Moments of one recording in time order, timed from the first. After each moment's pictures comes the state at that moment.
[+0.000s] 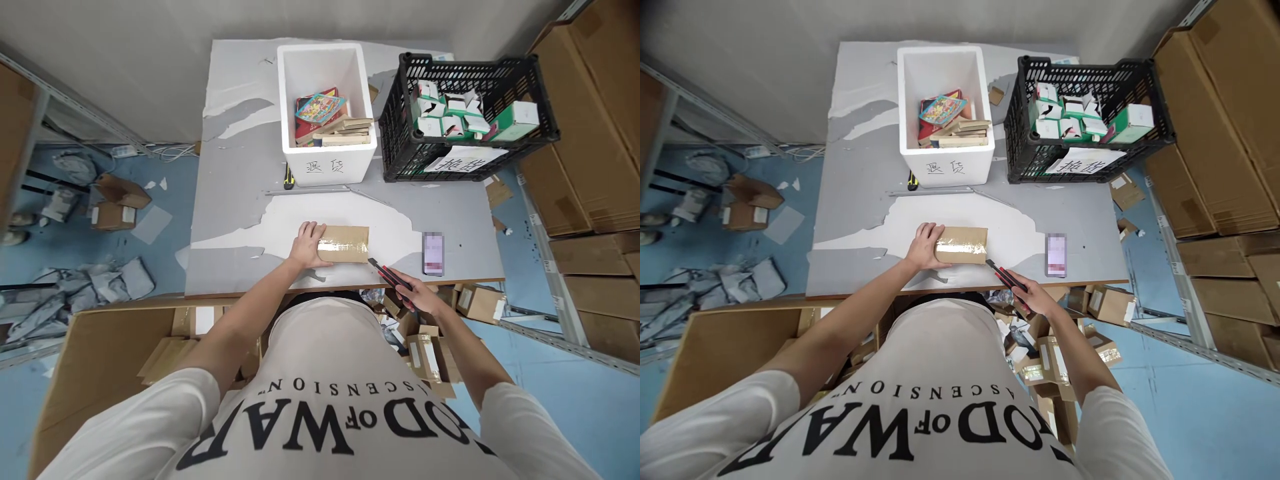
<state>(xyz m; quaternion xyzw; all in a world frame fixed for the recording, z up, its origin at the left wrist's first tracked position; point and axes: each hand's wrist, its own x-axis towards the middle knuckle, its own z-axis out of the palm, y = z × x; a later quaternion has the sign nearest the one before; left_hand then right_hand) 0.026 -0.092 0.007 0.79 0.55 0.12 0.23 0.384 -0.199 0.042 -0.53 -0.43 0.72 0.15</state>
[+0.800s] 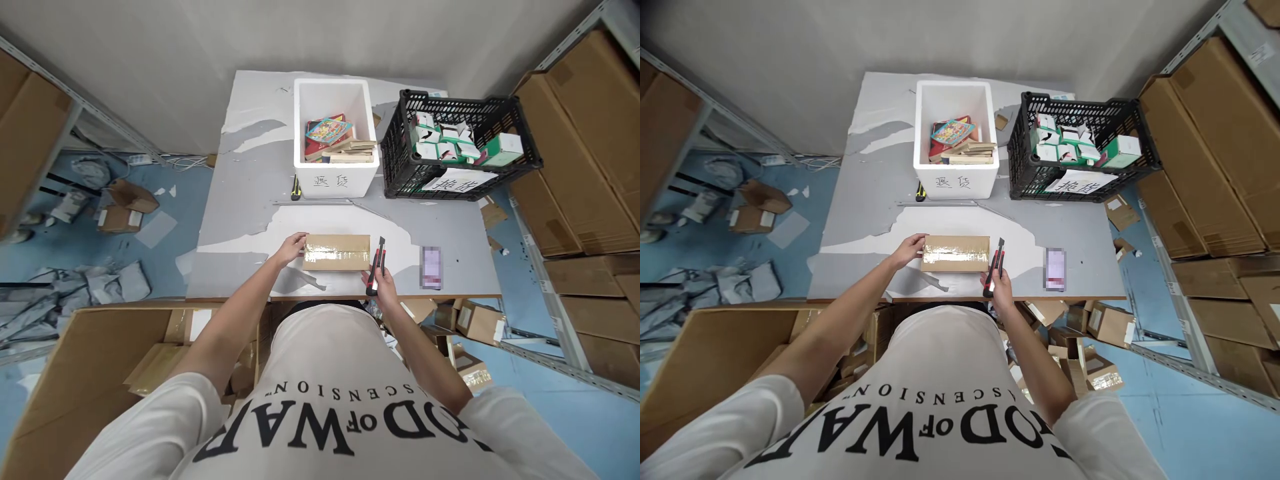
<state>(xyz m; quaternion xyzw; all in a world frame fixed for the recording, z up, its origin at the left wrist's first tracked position) -0.031 -0.073 -0.010 0.41 0.62 0.30 0.60 0.275 -0.174 -0.004 -0.61 -0.22 0.62 0.45</state>
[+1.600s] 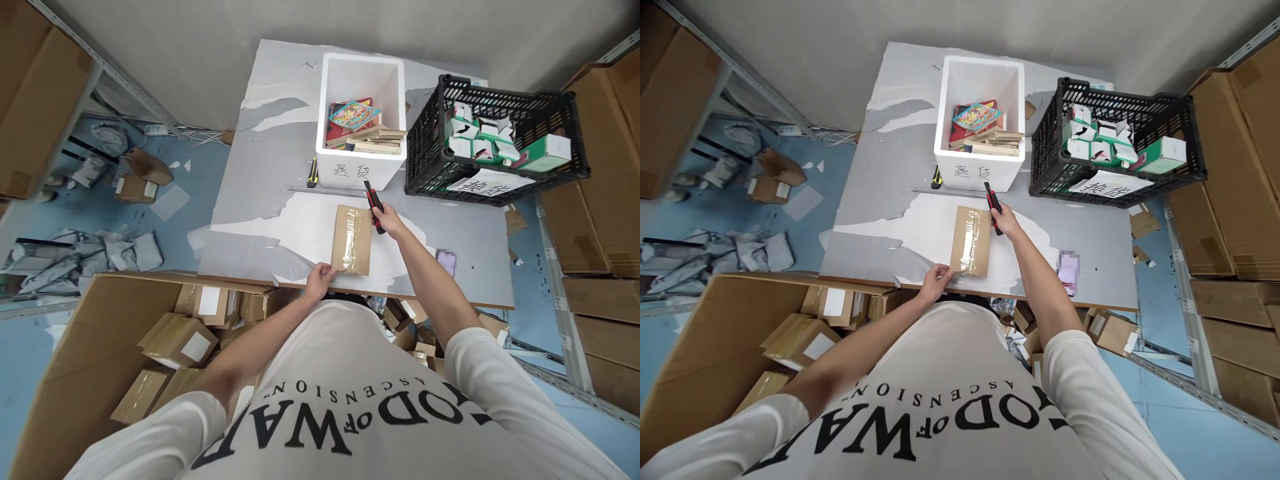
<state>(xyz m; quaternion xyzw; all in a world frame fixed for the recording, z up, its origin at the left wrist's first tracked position) 0.048 -0.200 -0.028 0.30 0.67 0.38 0.56 0.248 0.028 -0.006 -0.59 -0.50 0.56 0.31</state>
